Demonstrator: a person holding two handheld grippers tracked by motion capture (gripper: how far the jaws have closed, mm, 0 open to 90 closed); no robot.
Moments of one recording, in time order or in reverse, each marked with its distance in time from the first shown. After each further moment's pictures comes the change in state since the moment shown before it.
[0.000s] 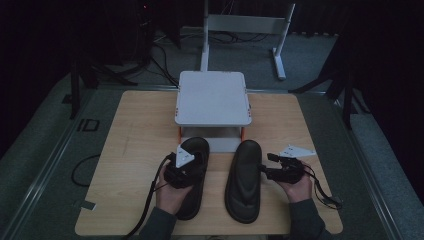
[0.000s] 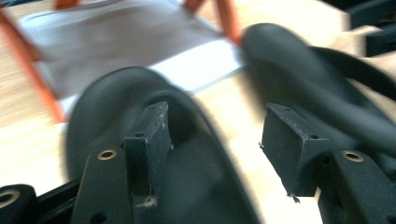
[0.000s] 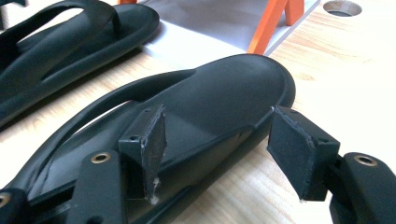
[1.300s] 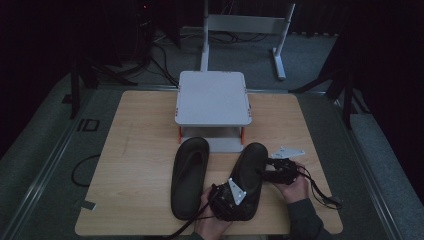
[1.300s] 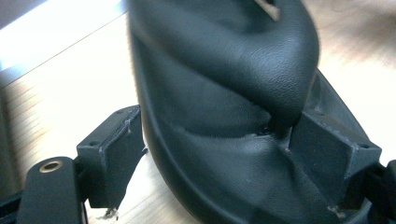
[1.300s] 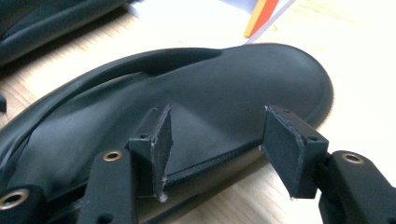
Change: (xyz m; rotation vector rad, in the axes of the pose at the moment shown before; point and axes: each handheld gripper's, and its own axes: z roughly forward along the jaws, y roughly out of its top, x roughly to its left) left arm -0.120 -0.030 0.053 0.171 0.042 0.168; right arm 0.005 -0.007 0.014 0.120 -0.039 -0.034
